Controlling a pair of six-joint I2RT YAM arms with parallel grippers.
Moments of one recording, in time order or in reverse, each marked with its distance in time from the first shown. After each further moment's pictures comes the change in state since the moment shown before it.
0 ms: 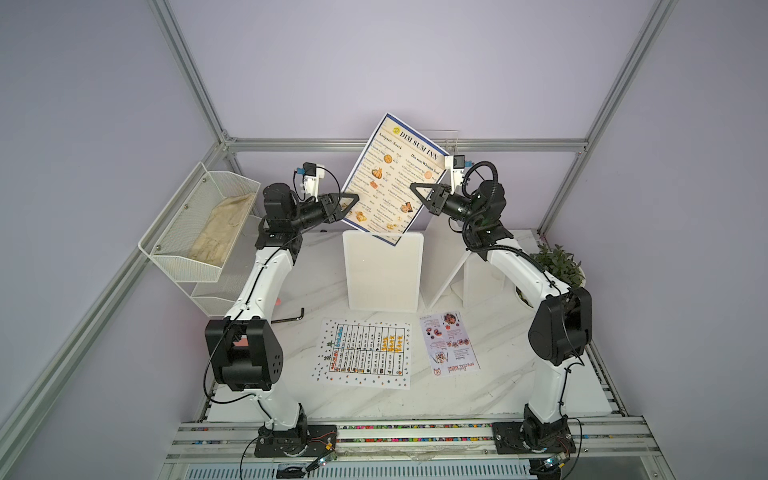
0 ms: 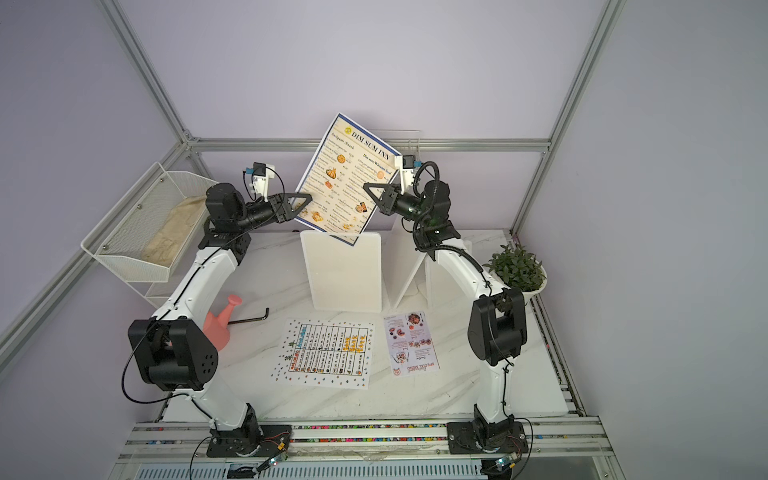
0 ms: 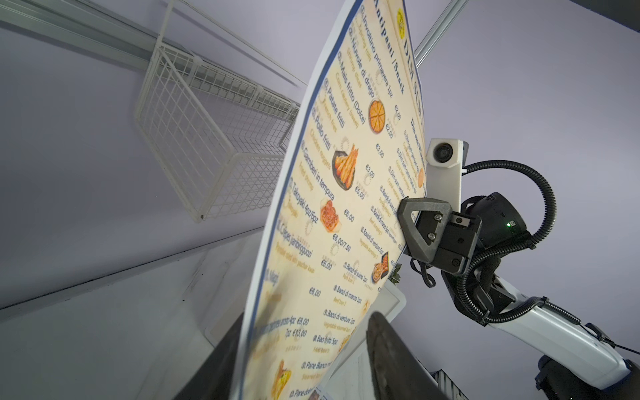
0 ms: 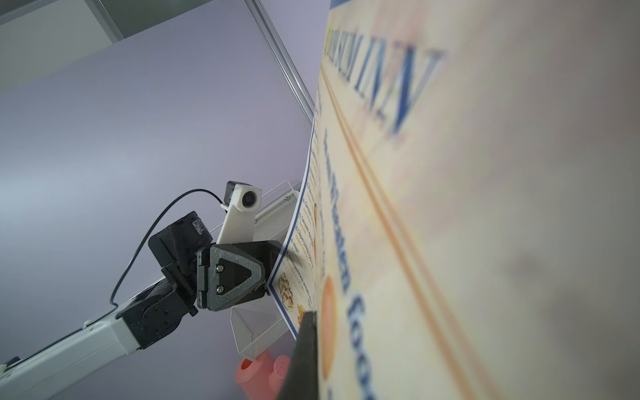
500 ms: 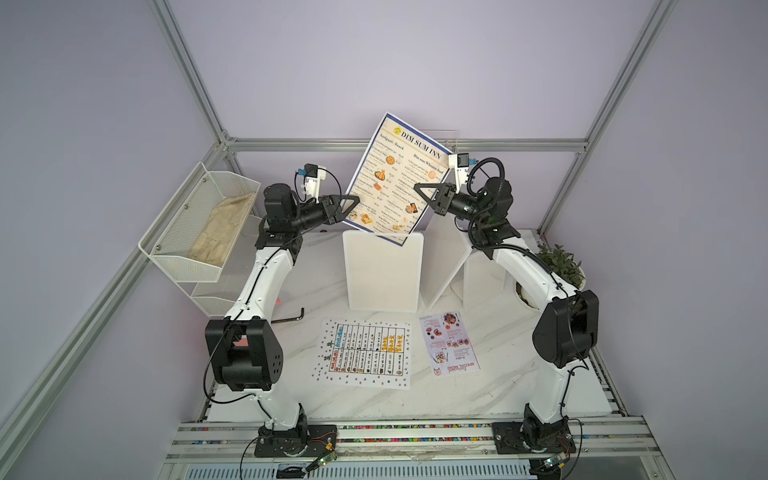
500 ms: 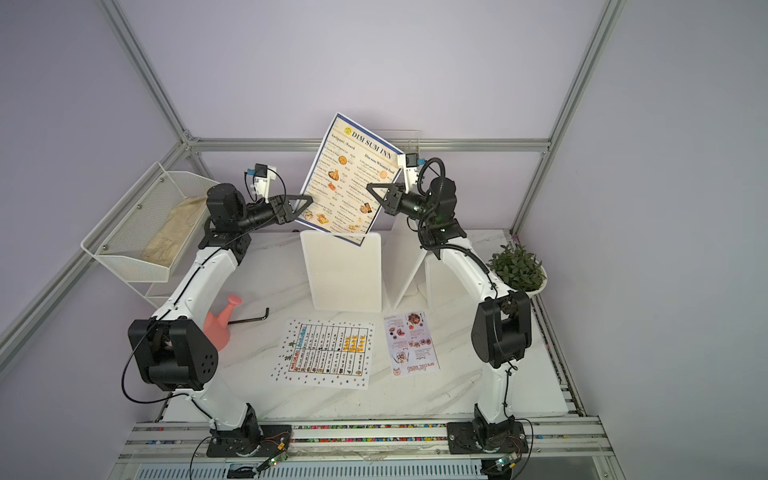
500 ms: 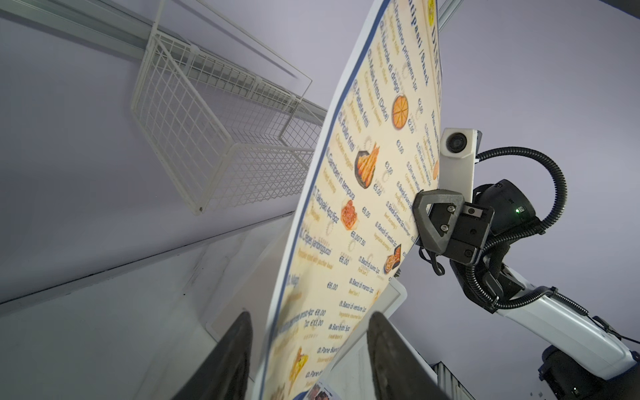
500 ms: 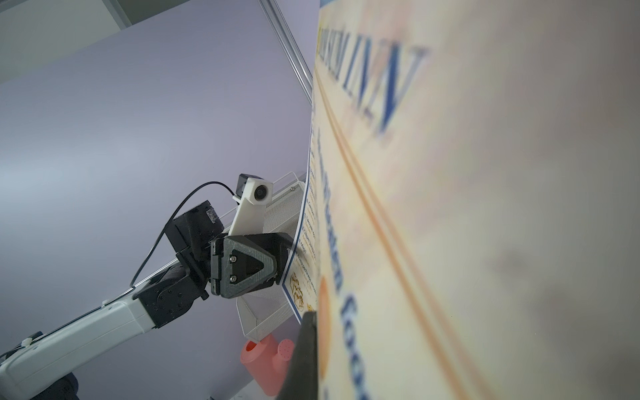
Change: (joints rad) left arm 0.000 0.000 0.000 -0.029 0.014 0.027; right arm -0.020 -0.024 0.000 -0.058 -0.064 -0.029
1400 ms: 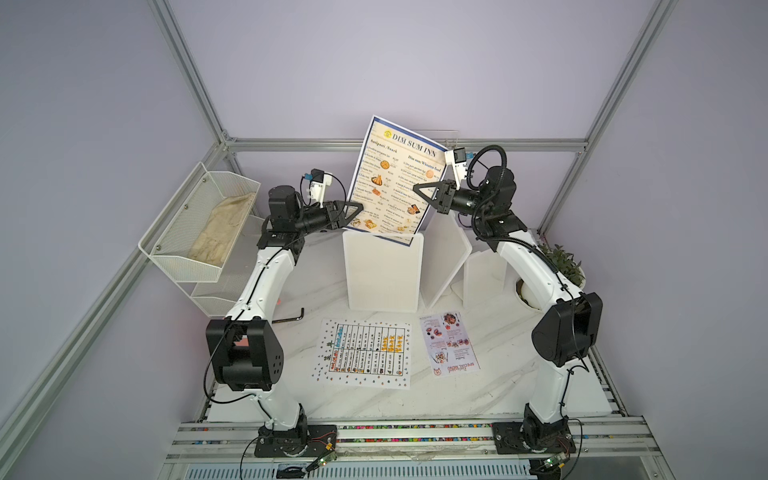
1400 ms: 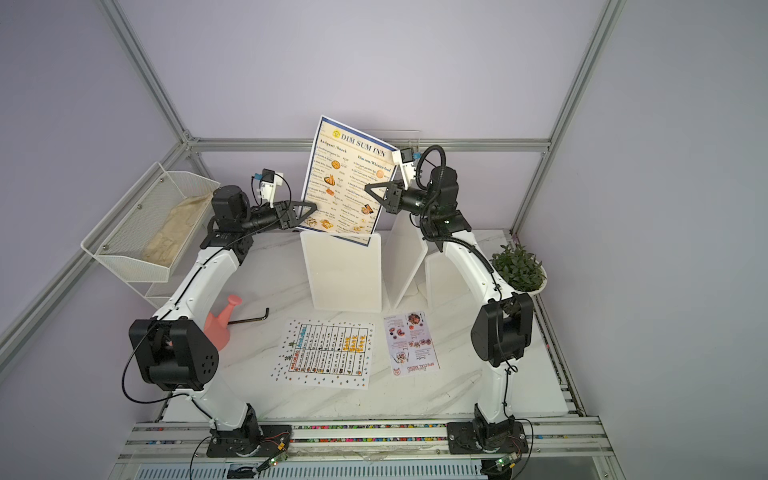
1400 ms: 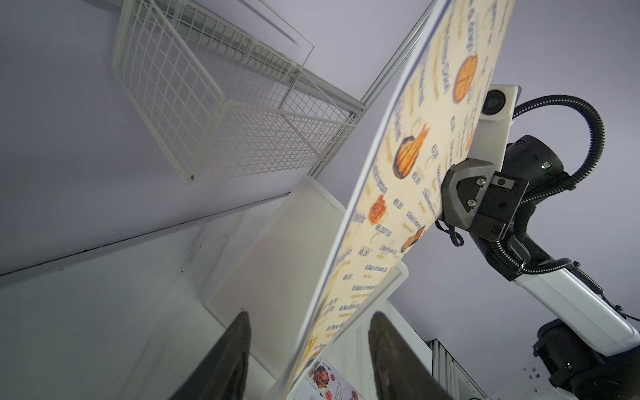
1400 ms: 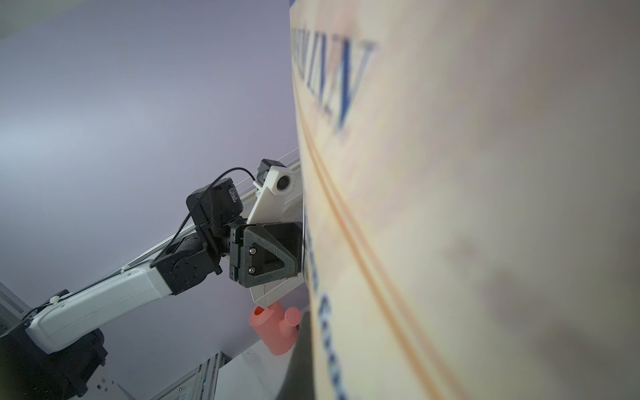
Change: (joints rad) left arm -0.015 0.000 0.002 -0.107 0.016 0.079; right arm -0.010 0.015 0.146 -0.245 -0.101 -0.129
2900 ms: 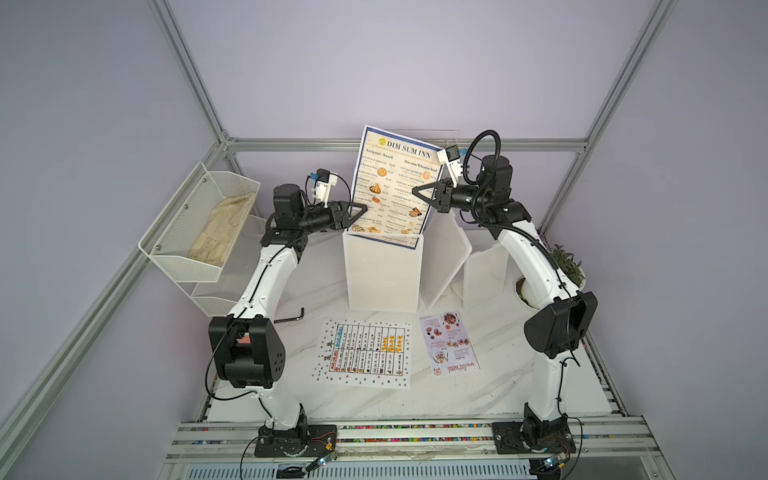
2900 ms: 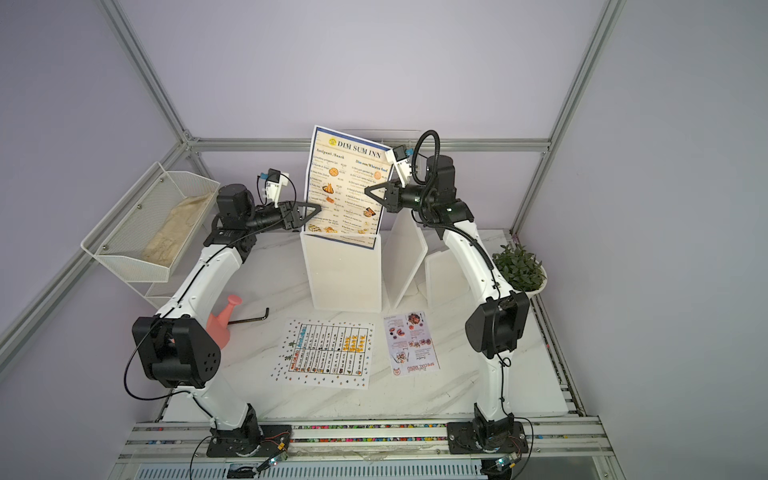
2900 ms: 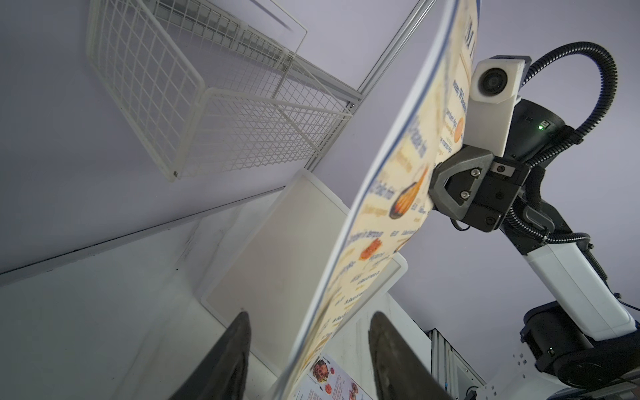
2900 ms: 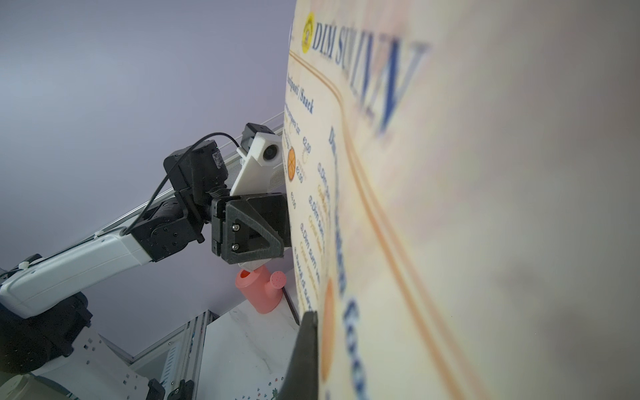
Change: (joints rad) left arm -0.023 0.020 0.037 -0.049 0.004 0.039; right arm -0.004 0.084 0.251 -0.401 -0.043 -0.238
